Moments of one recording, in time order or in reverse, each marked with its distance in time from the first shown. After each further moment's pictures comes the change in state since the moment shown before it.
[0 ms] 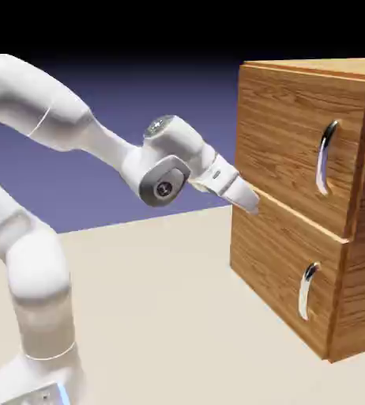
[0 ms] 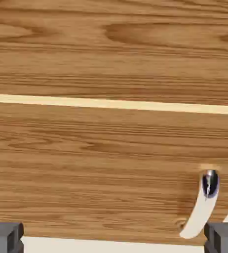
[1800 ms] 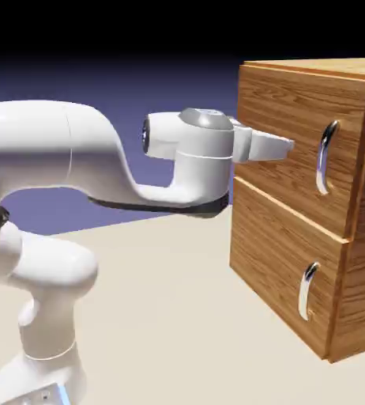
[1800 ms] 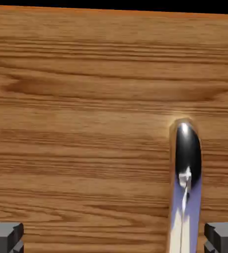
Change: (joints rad) arm 0.831 -0.327 -0.928 0.413 -2.348 -0.134 1.699
